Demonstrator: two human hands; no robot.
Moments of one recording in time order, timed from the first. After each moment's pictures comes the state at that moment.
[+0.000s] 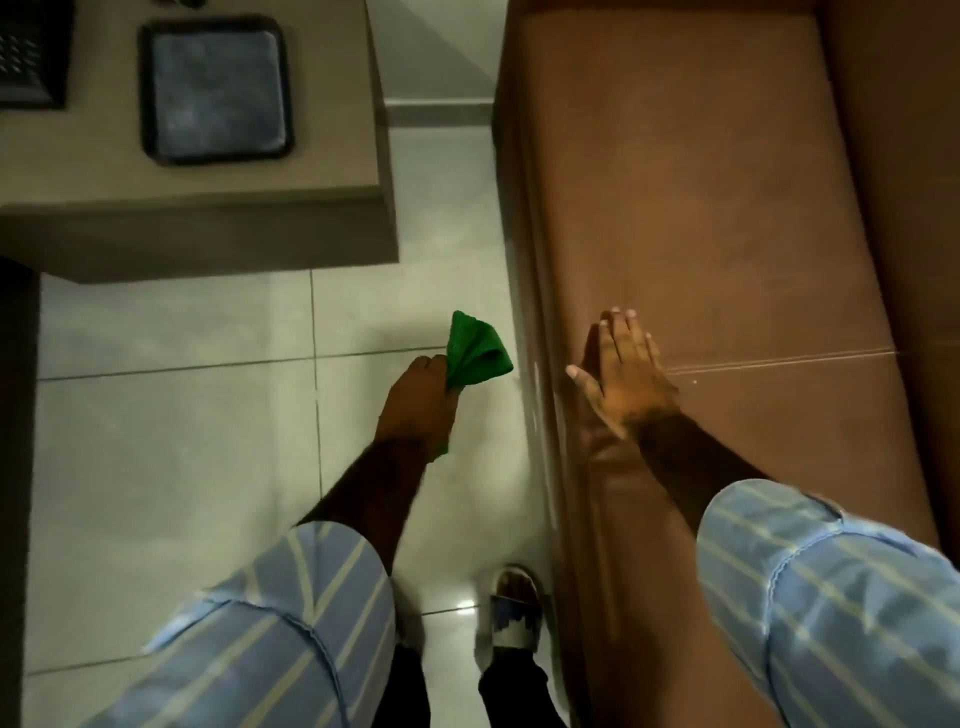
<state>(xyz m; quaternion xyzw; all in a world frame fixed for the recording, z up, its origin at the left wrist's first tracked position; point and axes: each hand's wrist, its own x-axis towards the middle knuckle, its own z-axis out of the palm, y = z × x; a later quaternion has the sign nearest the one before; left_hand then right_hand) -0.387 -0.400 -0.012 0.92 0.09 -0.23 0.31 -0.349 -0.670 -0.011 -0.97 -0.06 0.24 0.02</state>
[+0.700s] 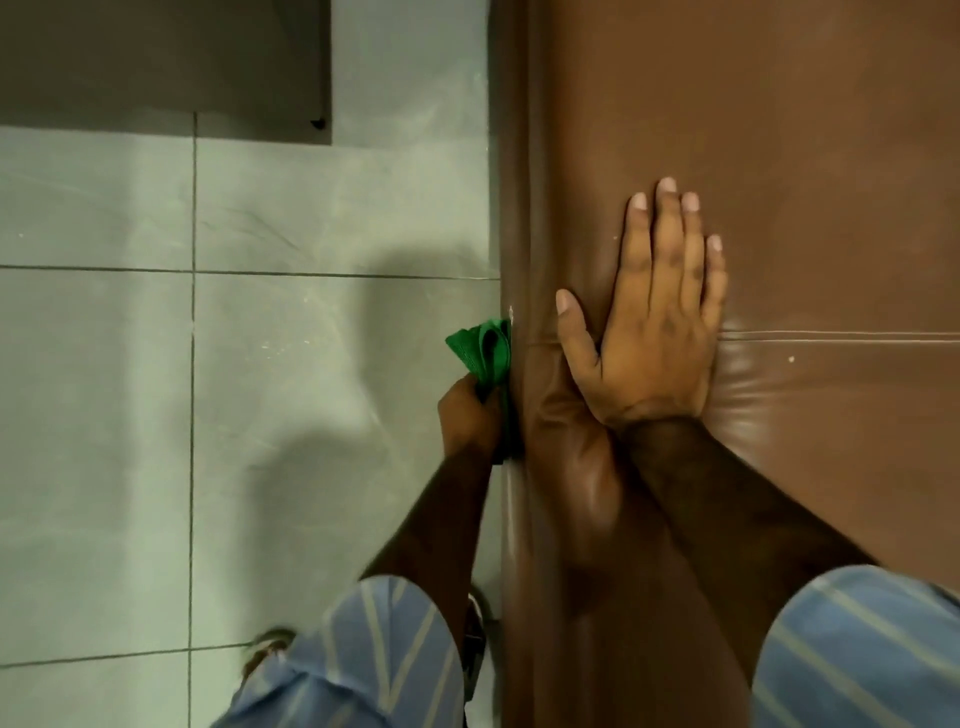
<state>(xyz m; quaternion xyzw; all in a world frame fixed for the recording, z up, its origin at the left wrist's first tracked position) -0.411 -0.573 -0.263 0.72 0.39 -0.24 0.52 -0.343 -0.692 -0.133 -0.99 -0.08 -0.07 -0.01</state>
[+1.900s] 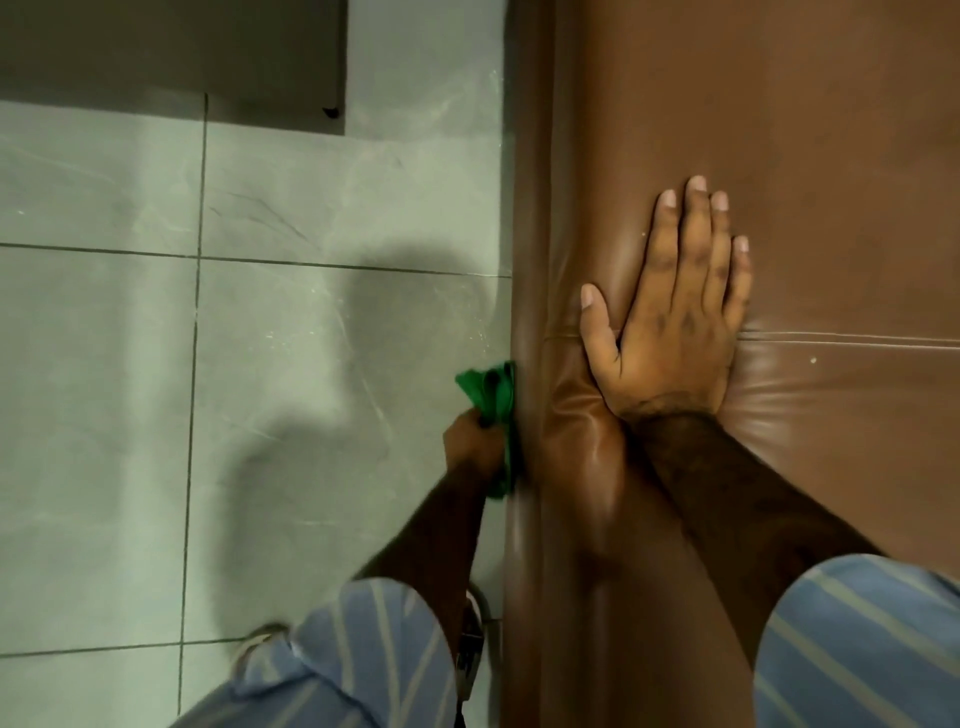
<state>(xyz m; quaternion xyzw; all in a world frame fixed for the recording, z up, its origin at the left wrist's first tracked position) -0.451 -0.569 -0.274 0.65 0.43 -0.31 0.54 -0.347 -0.688 -0.139 -0.99 -0.07 -0.10 -0.03</state>
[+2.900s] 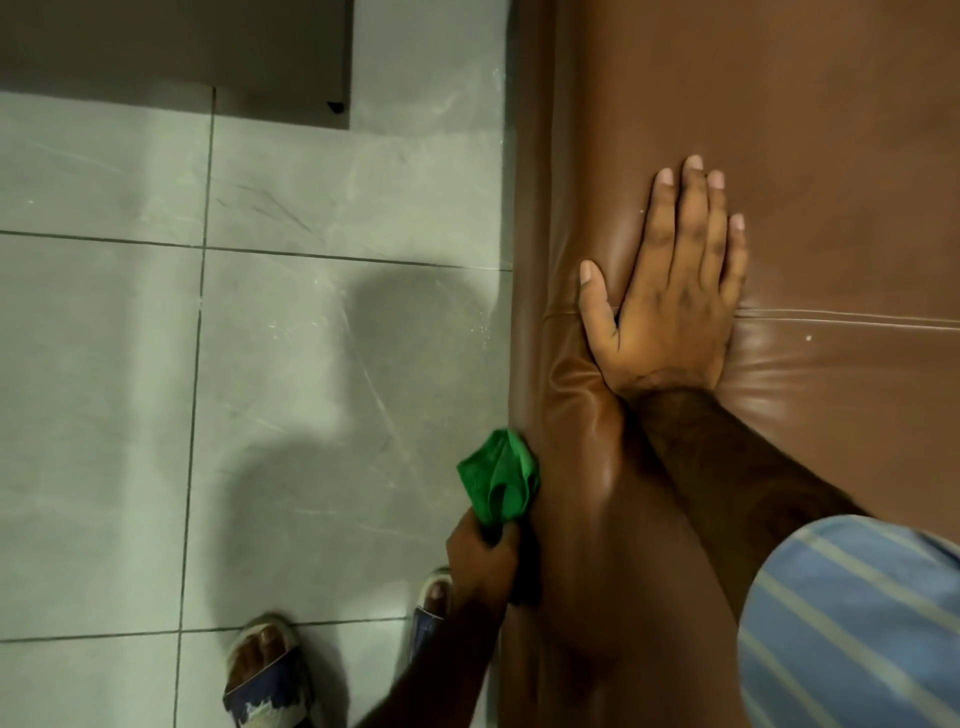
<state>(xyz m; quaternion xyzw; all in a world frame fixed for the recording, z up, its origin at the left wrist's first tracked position) -0.586 -0.599 -0.242 0.60 0.47 -0.26 0.59 -0.347 -0.688 -0.139 -0.99 -0.07 -0.11 -0.04</state>
